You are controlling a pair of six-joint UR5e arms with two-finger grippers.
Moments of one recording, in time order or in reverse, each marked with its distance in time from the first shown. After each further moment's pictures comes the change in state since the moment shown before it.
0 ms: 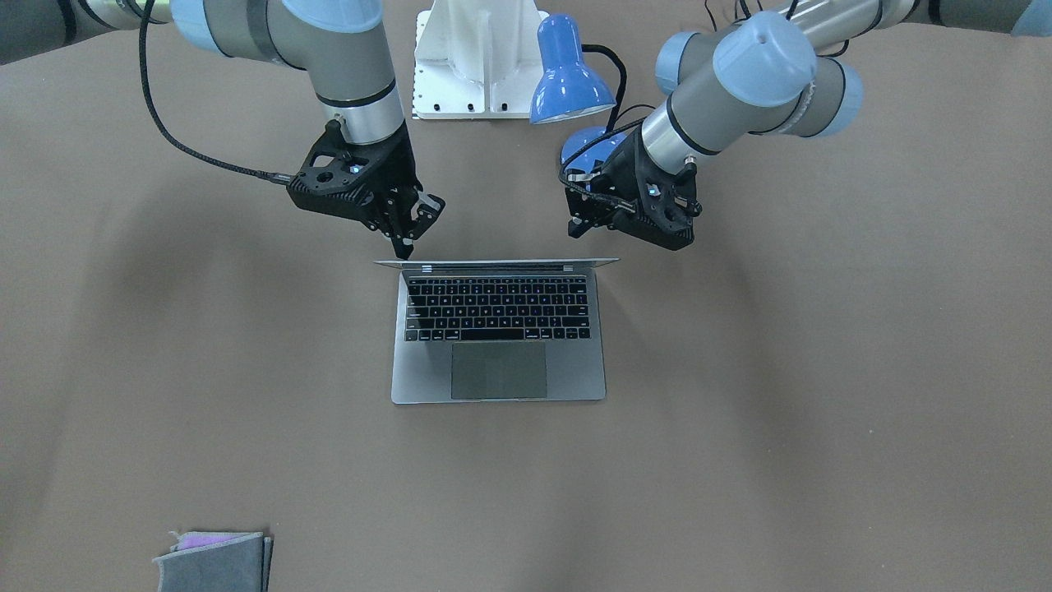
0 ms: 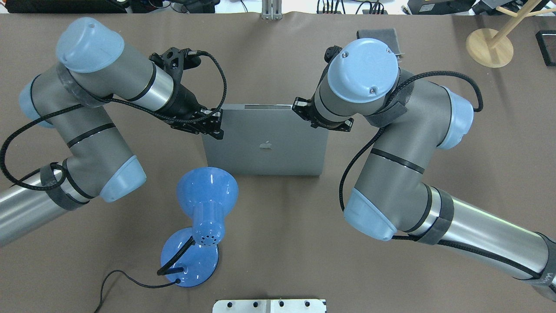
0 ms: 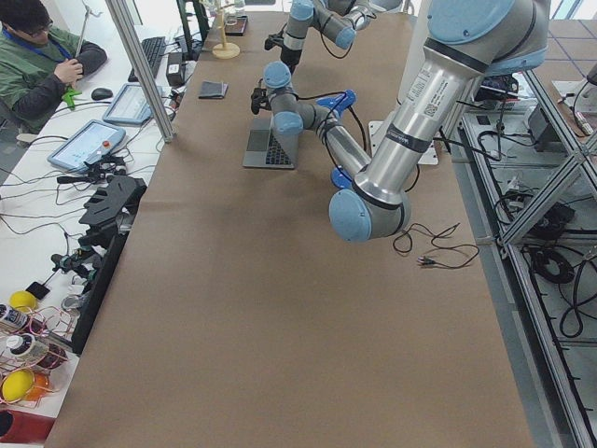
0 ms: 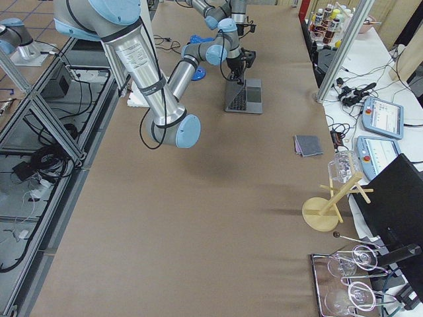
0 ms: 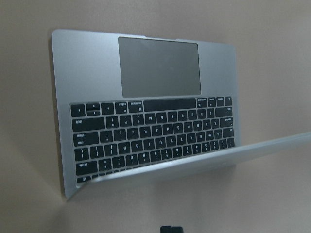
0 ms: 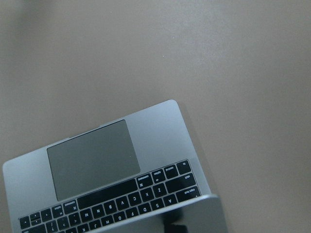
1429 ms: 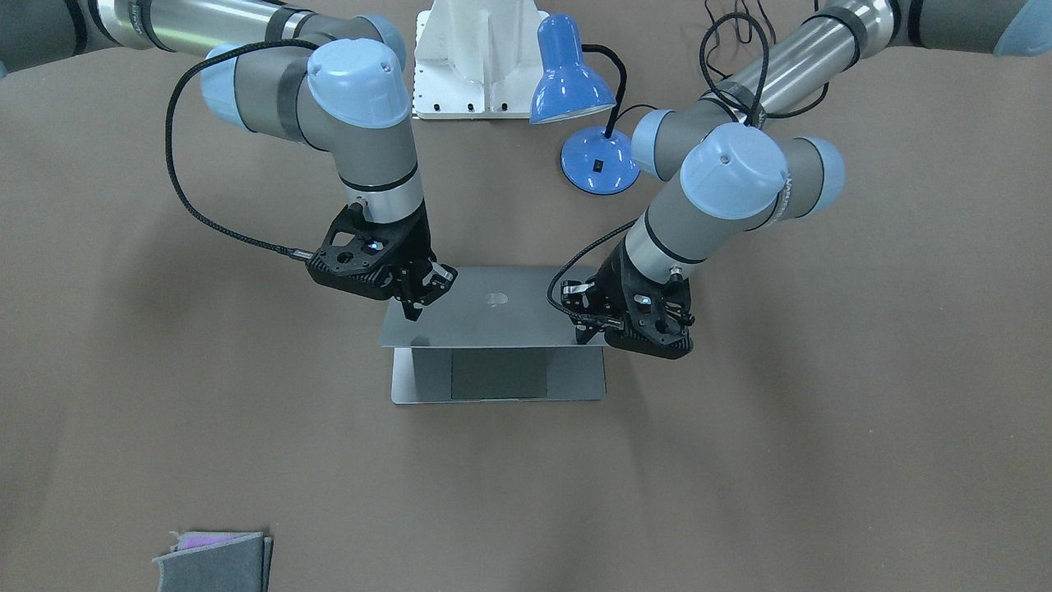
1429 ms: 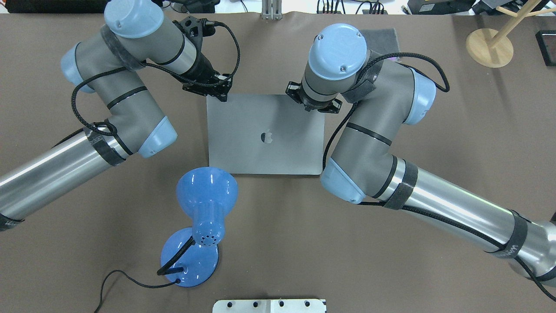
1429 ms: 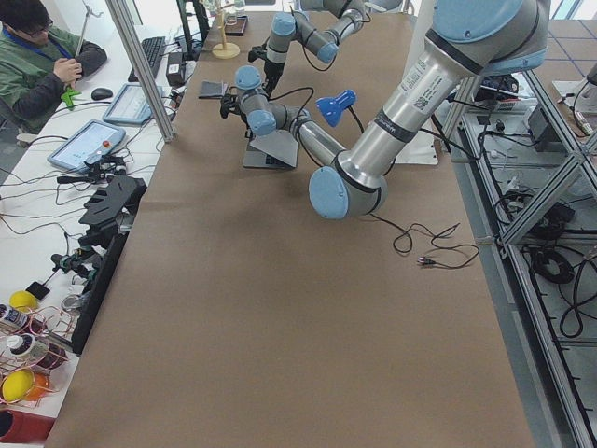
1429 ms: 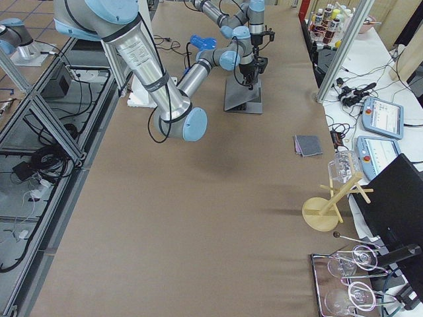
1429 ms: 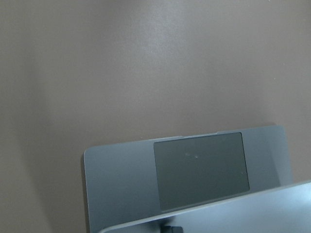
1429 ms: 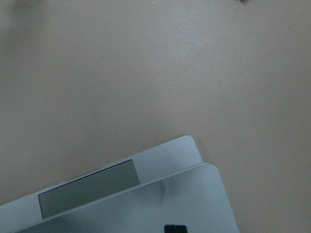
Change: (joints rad) left arm -0.052 -0.174 0.311 -0.006 0.111 0.119; right arm 0.038 0.091 -0.240 0.111 0.003 -0.019
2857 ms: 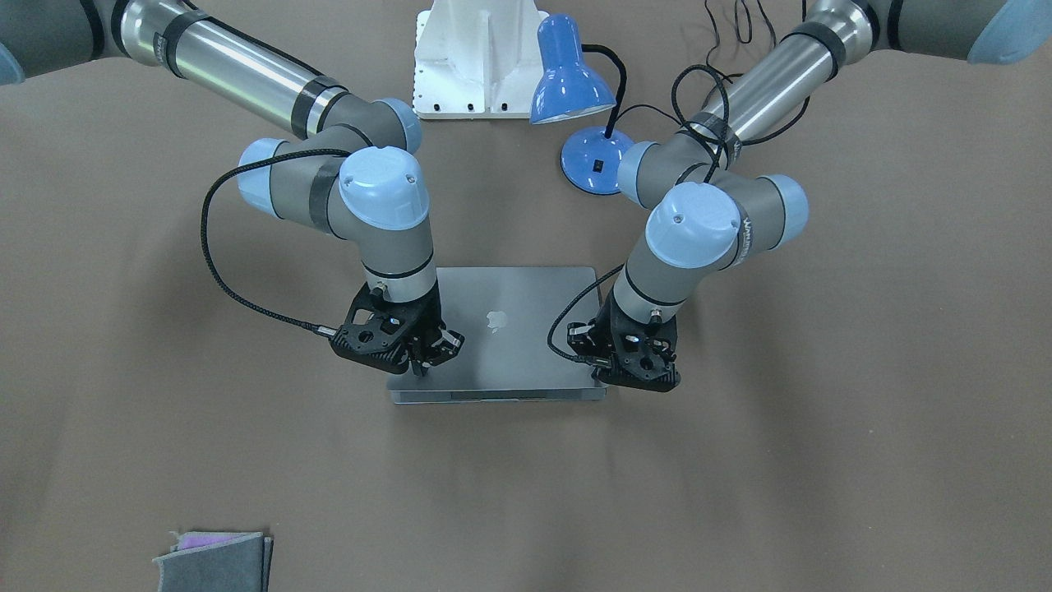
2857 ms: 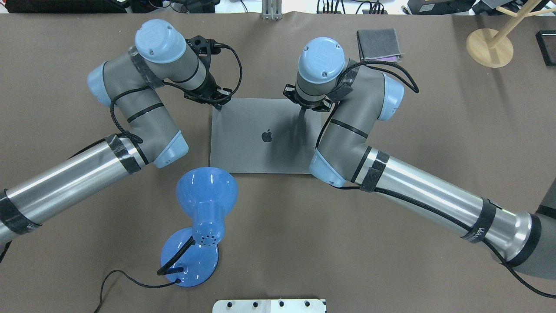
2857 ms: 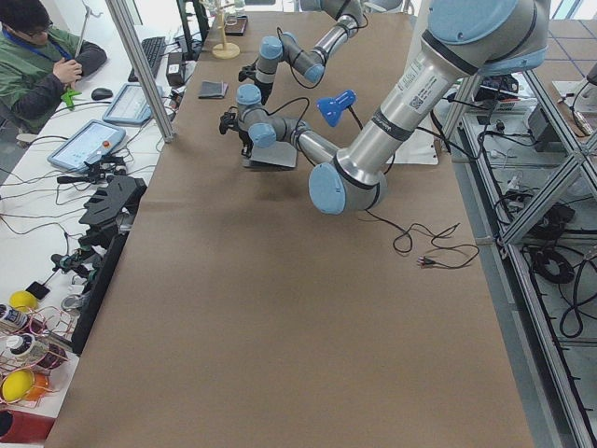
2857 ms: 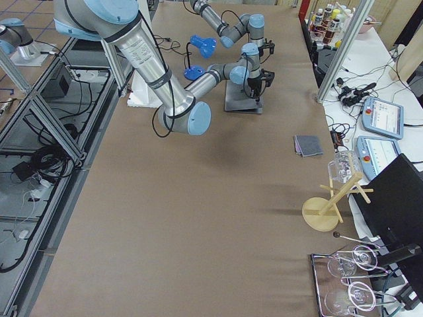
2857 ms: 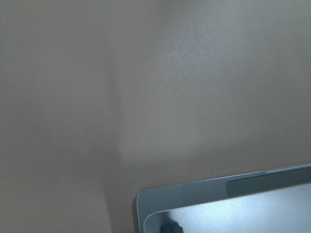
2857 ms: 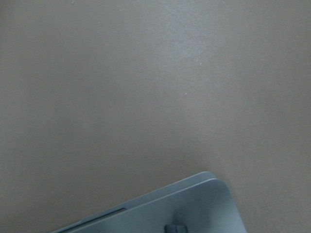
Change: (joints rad) left arm 0.056 -0.021 0.140 -0.010 0.145 0.066; right arm -0.001 0.060 -0.285 0.191 -0.009 -0.001
